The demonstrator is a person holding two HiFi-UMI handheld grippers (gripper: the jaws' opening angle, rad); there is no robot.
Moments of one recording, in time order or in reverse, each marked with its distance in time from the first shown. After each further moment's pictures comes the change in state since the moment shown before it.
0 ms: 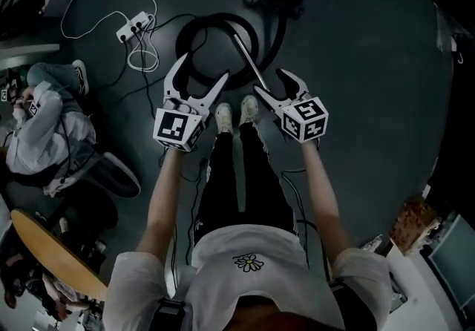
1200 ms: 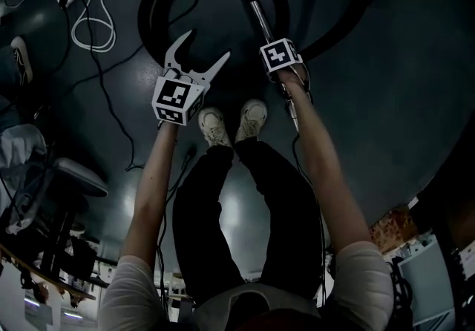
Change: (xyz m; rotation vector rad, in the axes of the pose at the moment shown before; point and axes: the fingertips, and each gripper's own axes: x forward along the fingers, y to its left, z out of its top) left arm 0.179 0.169 -0.478 -0.165 0.322 0.049; right arm 0.367 -0.305 -0.435 -0.056 1.038 -0.214
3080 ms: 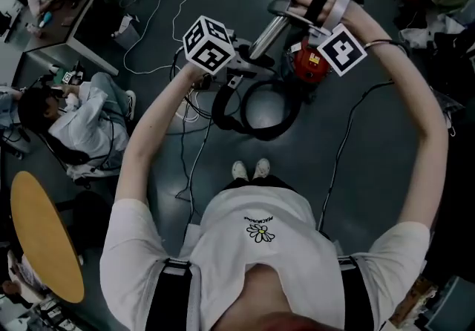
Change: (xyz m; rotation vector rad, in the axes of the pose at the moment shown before) left arm -0.462 -0.372 0.603 0.413 0.198 -0.835; right arm -1.082 0.296 -0.009 -2.274 -0.679 -1.357
